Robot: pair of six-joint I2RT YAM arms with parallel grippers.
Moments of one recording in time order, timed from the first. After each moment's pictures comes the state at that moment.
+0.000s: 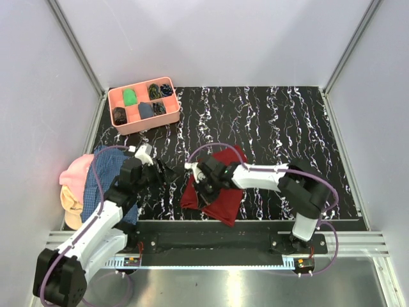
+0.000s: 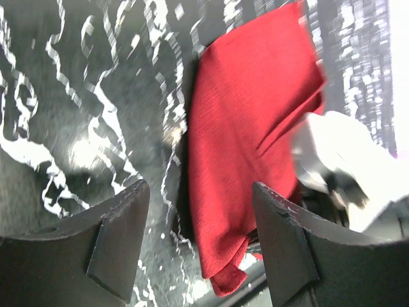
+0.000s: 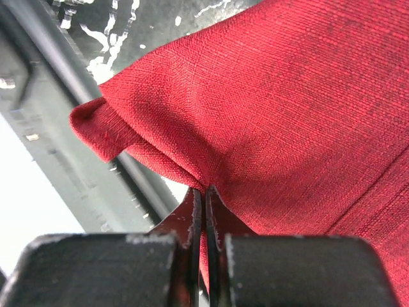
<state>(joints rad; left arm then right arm) -0.32 0.80 0.36 -0.11 0.30 -0.63 1.00 1.78 1.03 -0.27 -0.39 0.30</state>
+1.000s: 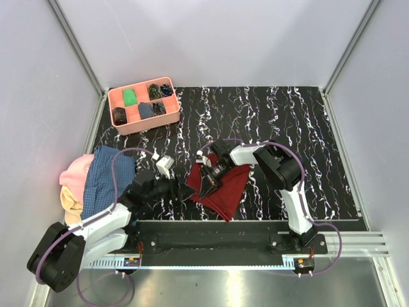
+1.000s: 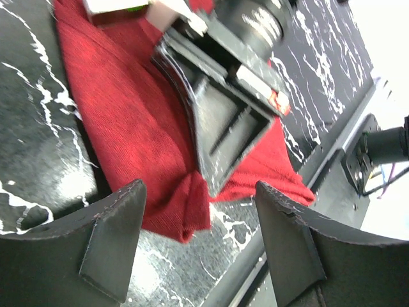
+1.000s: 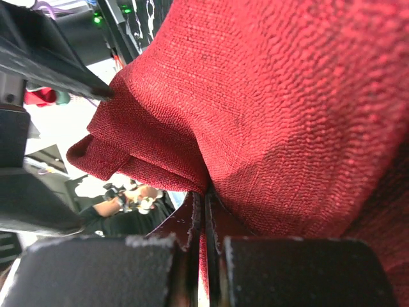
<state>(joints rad) -0.52 0.94 0.17 0.35 0.44 -0.52 0.69 2.16 1.23 -0.37 -1.06 0.36</state>
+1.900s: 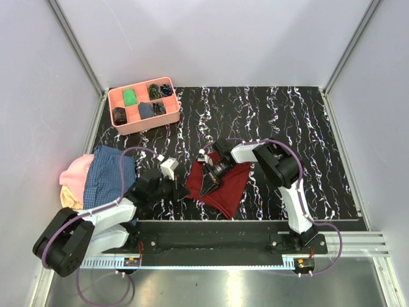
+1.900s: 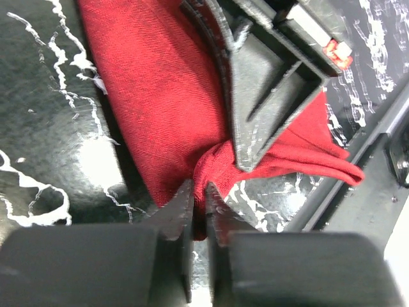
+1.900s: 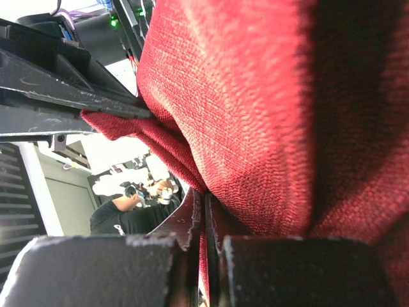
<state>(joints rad) -0.55 1.08 0.19 0.33 0.39 -0.47 0.65 2.21 1.26 -0.39 -1.14 0.35</state>
